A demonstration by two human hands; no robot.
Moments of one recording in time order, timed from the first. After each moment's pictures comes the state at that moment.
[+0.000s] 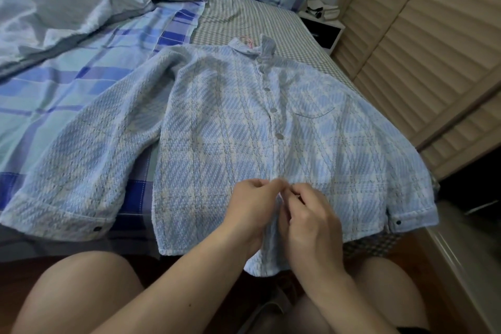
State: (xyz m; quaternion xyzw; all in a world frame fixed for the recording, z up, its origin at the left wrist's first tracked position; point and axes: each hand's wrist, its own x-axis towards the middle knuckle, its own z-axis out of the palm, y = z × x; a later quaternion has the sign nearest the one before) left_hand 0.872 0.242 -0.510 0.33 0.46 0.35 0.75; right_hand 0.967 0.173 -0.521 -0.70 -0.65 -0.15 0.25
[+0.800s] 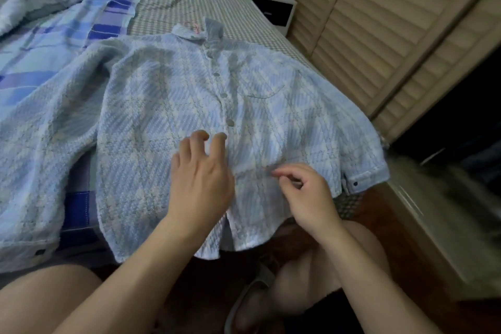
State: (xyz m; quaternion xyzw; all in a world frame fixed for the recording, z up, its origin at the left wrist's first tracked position) left_hand 0.867 0.256 -0.522 0.83 0.47 0.31 0.04; right_hand 1.040 0.160 -0.508 -0.74 -0.49 0.18 0.42
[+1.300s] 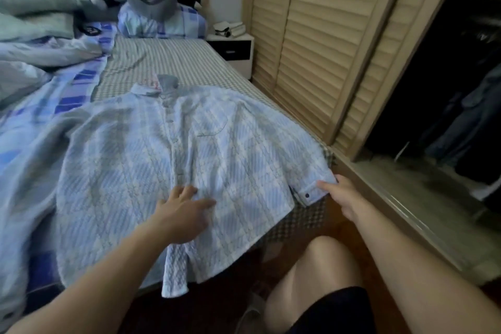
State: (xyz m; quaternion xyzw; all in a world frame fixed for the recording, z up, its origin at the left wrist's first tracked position) left_hand 0.915 0.274 -0.508 0.91 0.38 -0.14 0.09; right_hand 1.264 0.110 -0.518 -0.82 -0.14 0.29 0.47
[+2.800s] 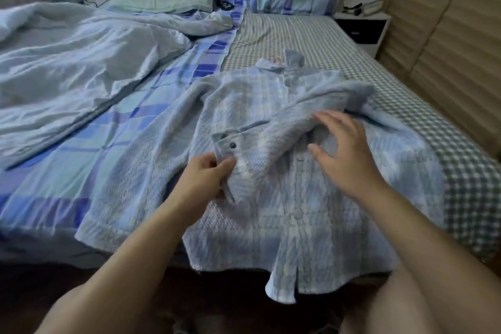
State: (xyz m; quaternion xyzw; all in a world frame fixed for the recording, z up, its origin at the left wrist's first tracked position) left_hand 0.781 0.317 -0.492 0.48 0.52 0.40 0.58; right_hand 1.050 0.295 -0.477 -0.61 -0.69 0.03 0.39
